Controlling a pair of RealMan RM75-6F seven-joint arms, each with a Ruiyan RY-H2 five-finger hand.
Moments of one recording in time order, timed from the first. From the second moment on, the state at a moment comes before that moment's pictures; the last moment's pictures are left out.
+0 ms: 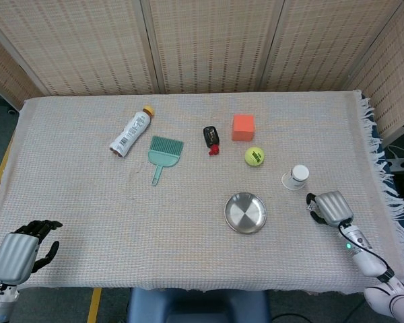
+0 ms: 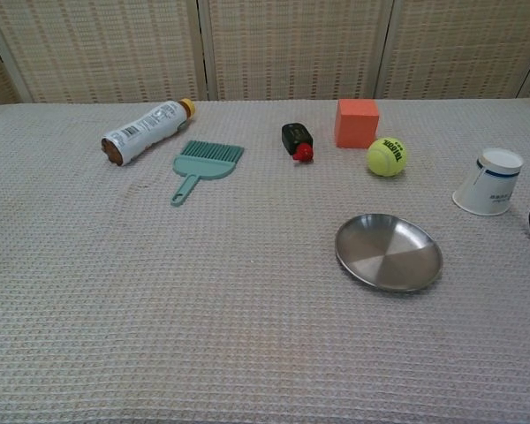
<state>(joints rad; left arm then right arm) -0.10 -1.17 0.00 -1.62 1.67 1.57 0.14 0.43 -1.61 -0.04 -0.67 -1.56 1.06 0.29</state>
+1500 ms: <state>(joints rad) -0.10 -1.17 0.00 -1.62 1.67 1.56 0.13 0.56 -1.62 -0.03 -0.96 -1.67 1.17 0.29</state>
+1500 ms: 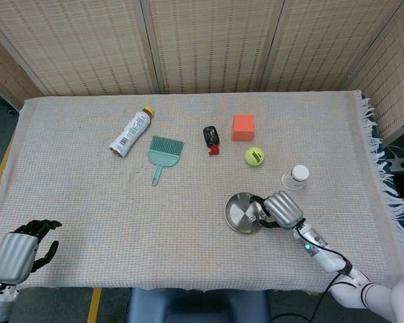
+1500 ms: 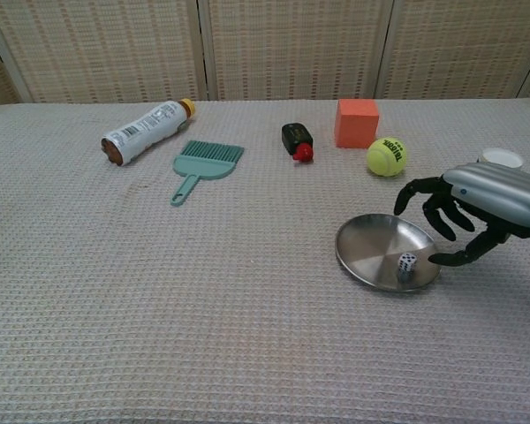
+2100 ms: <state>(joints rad) -0.10 -1.17 0.00 -1.62 1.67 1.56 0.14 0.55 -1.63 0.04 -0.78 -1.60 1.23 0.25</state>
